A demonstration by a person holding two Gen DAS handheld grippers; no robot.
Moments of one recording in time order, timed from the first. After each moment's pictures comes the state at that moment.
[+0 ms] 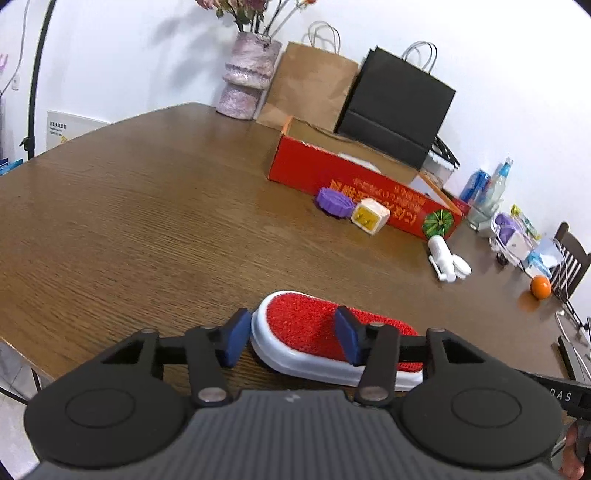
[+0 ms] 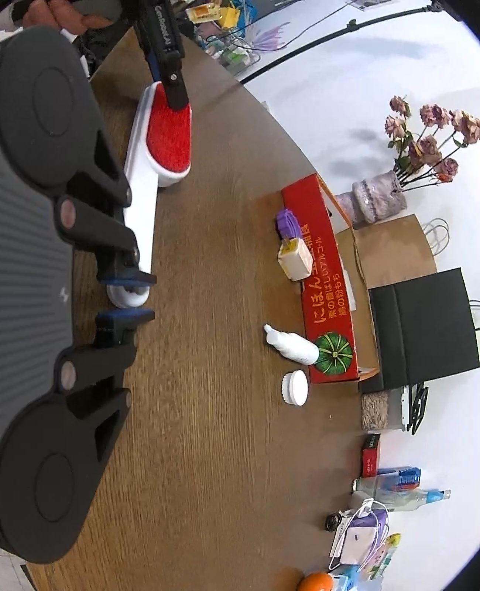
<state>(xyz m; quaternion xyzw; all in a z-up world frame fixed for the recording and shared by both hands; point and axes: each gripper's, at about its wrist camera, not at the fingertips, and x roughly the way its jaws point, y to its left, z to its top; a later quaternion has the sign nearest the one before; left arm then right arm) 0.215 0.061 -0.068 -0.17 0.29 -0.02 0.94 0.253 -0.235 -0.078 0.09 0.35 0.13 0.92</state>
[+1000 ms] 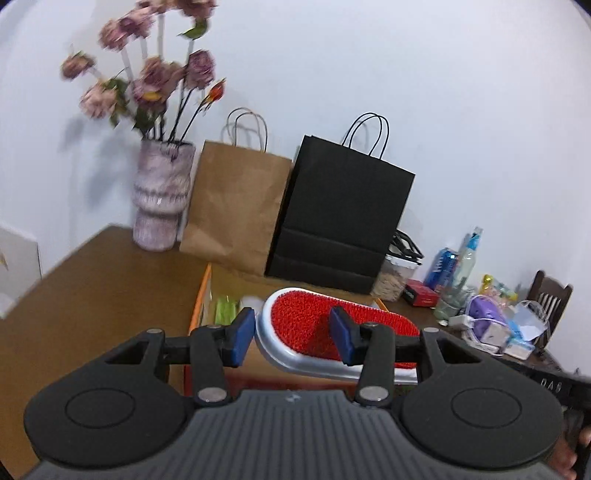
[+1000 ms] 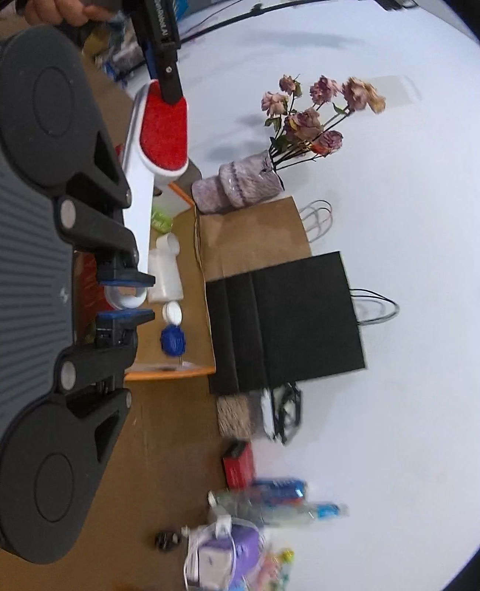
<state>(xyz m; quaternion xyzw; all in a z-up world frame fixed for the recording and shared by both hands) 0.412 0.046 0.079 -0.11 0.20 -0.09 0.97 0.446 -0.262 0.061 0.11 0.24 0.14 0.95</state>
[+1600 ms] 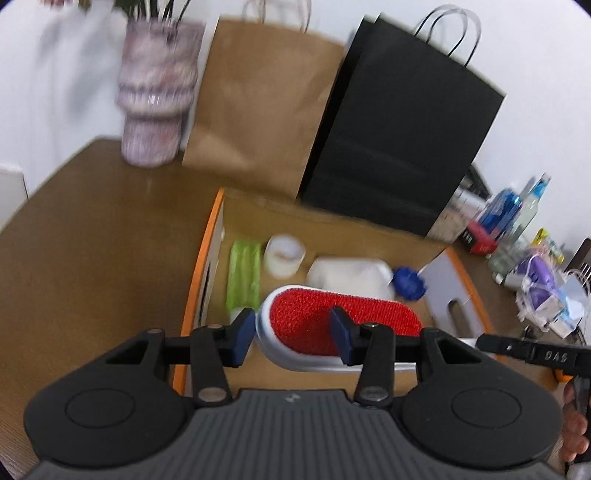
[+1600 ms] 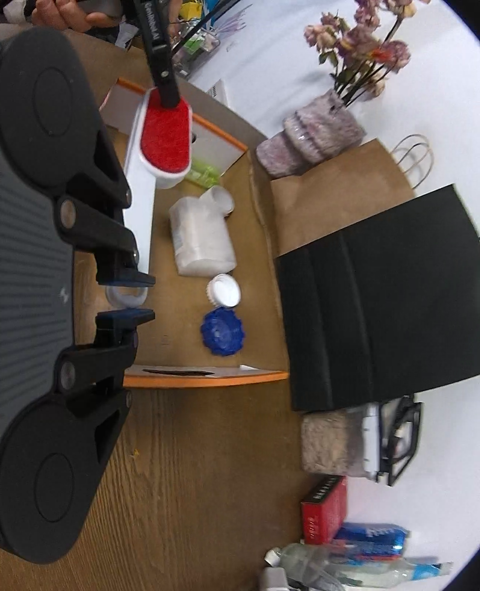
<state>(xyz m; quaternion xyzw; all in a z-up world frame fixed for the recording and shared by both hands) 0.568 0.059 0.006 -0.12 0.38 -0.07 0.91 0.610 -0.256 -0.005 0.12 0.41 0.15 0.89</state>
